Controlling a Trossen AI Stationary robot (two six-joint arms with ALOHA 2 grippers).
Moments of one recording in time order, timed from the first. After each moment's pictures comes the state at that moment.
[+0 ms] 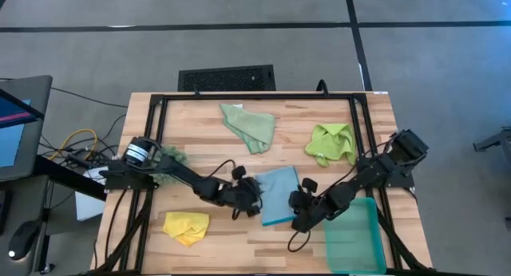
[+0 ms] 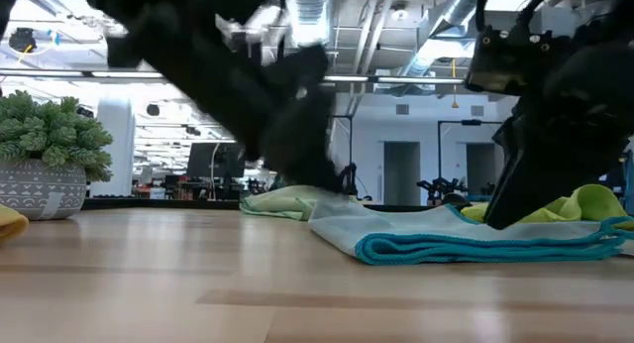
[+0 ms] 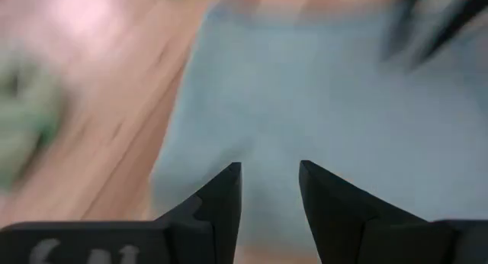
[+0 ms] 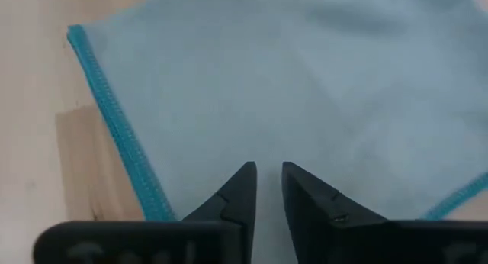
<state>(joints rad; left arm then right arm) -0.33 1.96 1.01 0.19 -0.58 -0.41 0.59 1.72 0.83 -0.25 0.43 0.75</state>
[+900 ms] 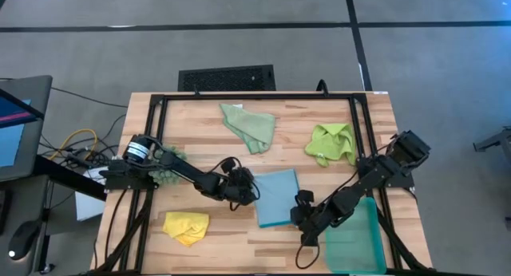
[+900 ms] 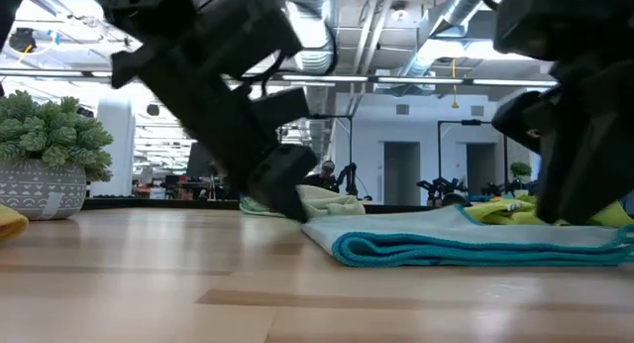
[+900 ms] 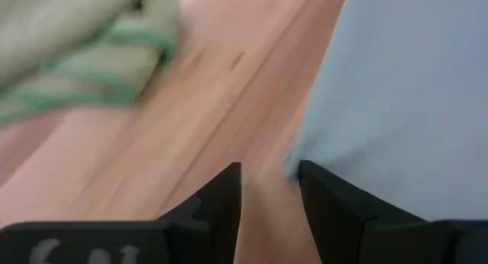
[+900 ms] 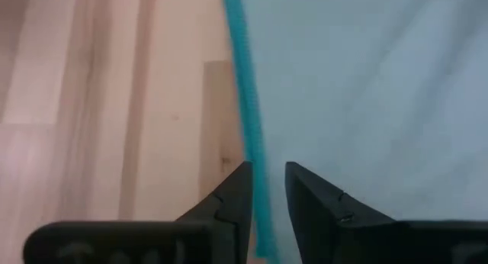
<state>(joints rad) -0.28 1.96 0.99 -0.03 -0.70 -0.59 0.66 1.72 0.88 -0.24 0.26 0.55</state>
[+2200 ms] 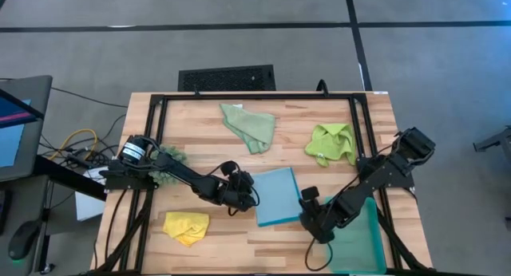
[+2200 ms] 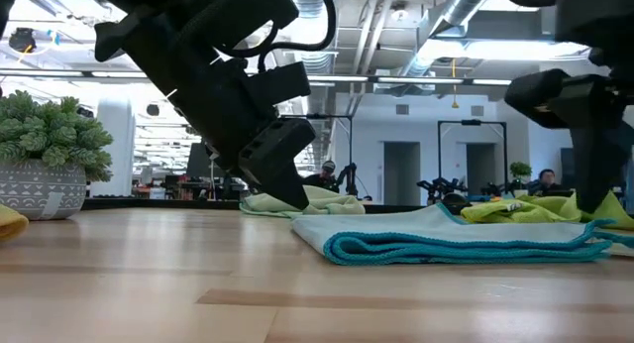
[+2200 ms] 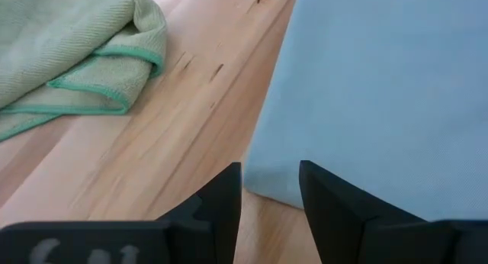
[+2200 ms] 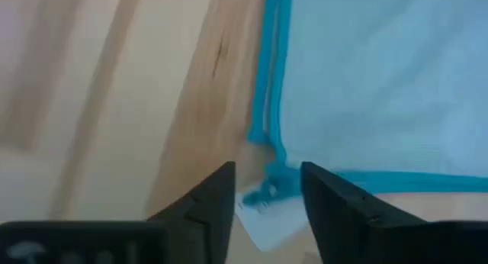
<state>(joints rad) -0.33 1.93 1.03 -0.12 -0.72 -0.59 0.70 1.66 0.90 -0.51 0.25 0.26</state>
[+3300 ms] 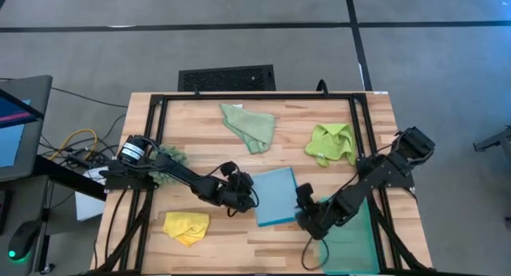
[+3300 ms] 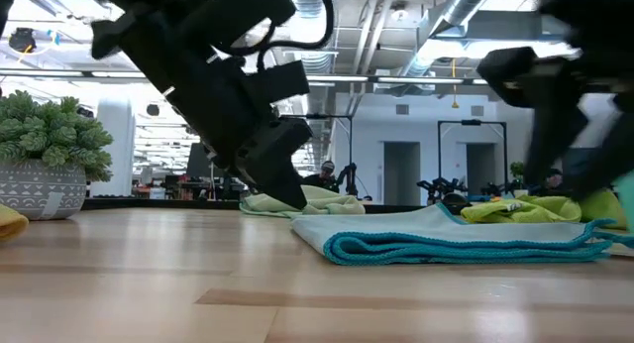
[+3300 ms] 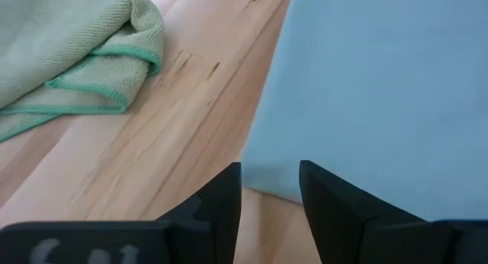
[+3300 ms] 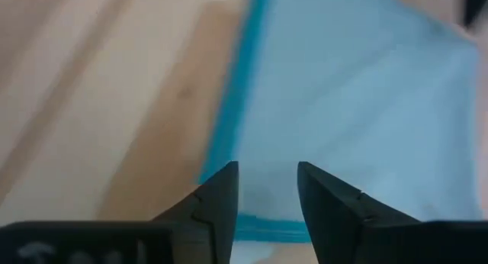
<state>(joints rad) -0.34 1.92 1.03 -0.13 -0.72 -0.58 0.67 1.65 0.89 -0.42 0.39 0.09</state>
